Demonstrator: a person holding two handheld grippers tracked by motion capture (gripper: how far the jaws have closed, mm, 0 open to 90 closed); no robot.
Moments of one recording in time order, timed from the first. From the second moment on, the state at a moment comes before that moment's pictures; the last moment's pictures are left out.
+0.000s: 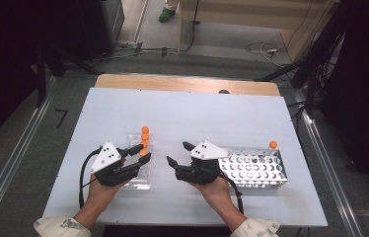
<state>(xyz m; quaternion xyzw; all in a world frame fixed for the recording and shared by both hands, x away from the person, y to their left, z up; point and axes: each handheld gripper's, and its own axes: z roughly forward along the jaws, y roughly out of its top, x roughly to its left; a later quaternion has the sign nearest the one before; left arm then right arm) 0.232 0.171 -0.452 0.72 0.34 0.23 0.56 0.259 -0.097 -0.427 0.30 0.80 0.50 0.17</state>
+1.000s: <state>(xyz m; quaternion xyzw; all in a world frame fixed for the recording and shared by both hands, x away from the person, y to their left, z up) 0.231 0.184 -0.442 0.66 0.39 0.27 0.58 0.266 -0.220 -0.408 0.40 0.72 0.48 0.30</state>
